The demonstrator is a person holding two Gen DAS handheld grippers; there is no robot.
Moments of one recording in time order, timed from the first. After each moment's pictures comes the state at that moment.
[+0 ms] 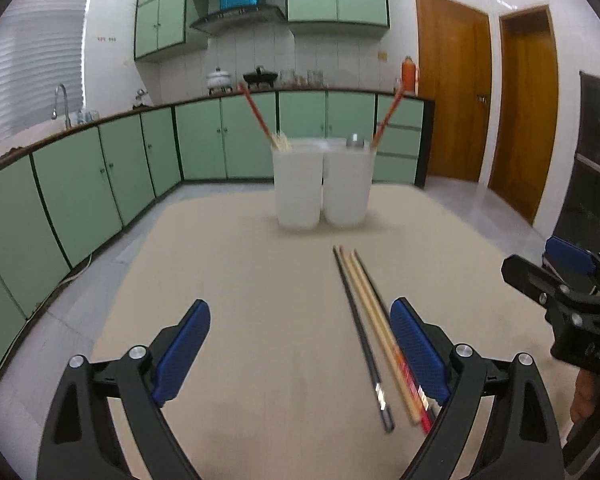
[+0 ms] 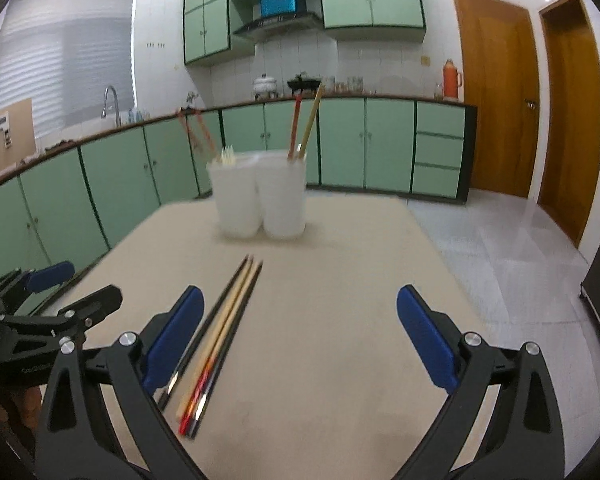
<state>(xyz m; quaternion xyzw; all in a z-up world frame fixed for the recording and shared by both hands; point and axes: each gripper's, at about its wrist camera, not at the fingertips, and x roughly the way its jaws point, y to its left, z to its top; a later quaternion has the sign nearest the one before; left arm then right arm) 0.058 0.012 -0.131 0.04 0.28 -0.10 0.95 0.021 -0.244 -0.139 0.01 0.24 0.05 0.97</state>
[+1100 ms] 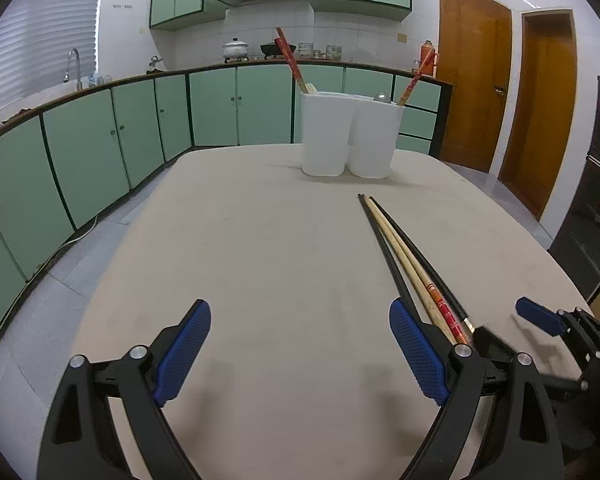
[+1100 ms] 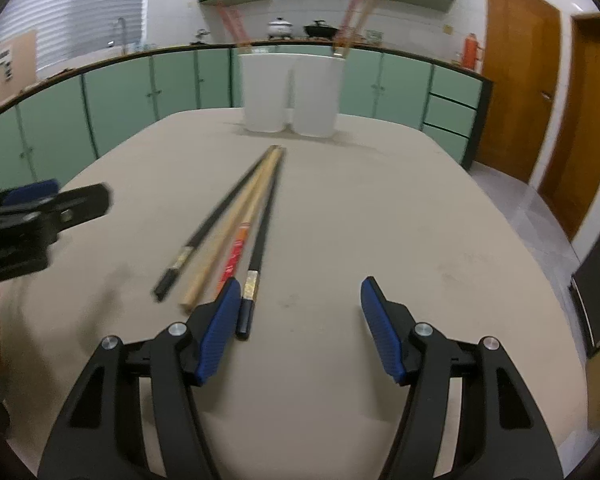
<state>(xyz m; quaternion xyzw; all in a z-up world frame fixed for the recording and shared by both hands) 0.048 0.040 -0.168 0.01 0.32 -0.08 0.94 0.007 -0.202 -0.203 -0.05 0.33 0.03 0.94</state>
